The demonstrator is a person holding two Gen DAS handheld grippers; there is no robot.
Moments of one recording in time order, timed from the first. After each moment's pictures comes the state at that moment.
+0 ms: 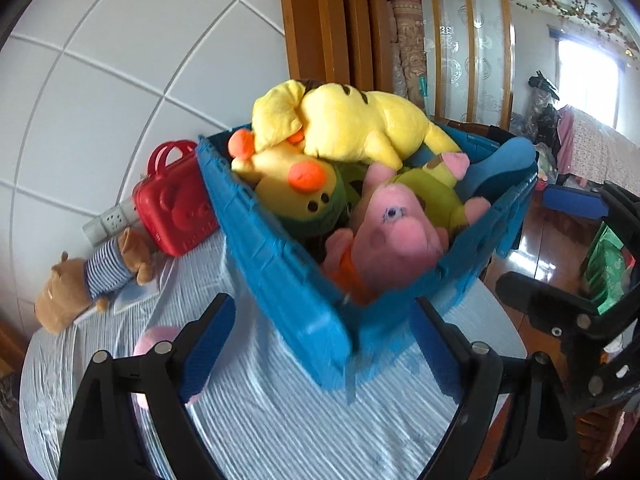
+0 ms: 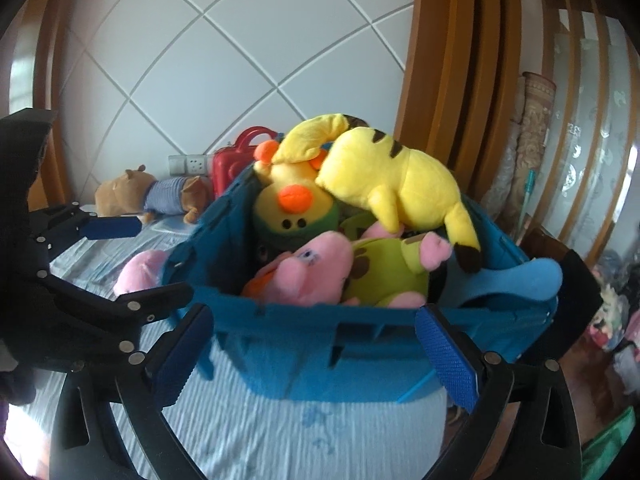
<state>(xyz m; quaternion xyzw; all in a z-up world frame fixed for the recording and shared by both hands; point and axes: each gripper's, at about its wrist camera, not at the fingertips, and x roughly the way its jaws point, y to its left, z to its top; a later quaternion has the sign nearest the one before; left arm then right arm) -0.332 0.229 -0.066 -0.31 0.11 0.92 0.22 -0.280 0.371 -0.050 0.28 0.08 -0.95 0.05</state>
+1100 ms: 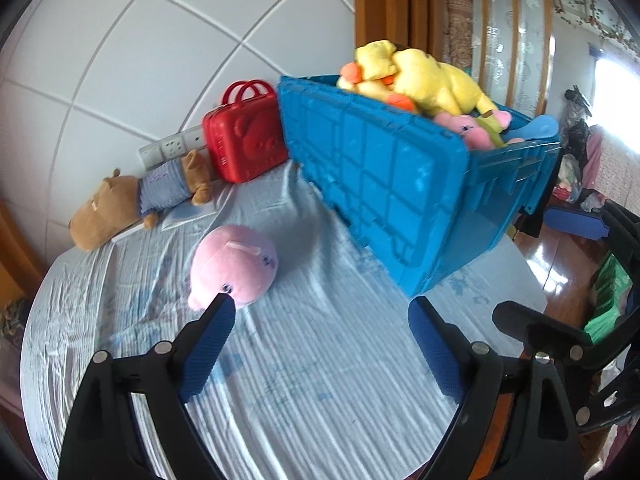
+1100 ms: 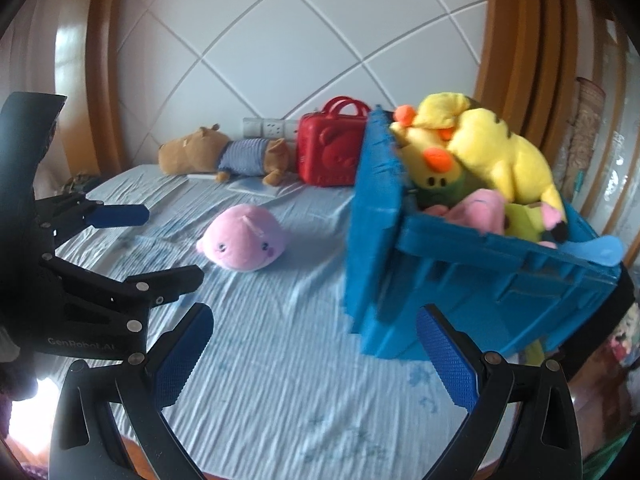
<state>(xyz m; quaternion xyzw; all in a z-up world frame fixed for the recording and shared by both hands) -0.259 0.076 -0.111 -0.36 0.07 0.92 0.16 -0.225 0.229 -0.101 0.32 0.10 -0.93 0.12</state>
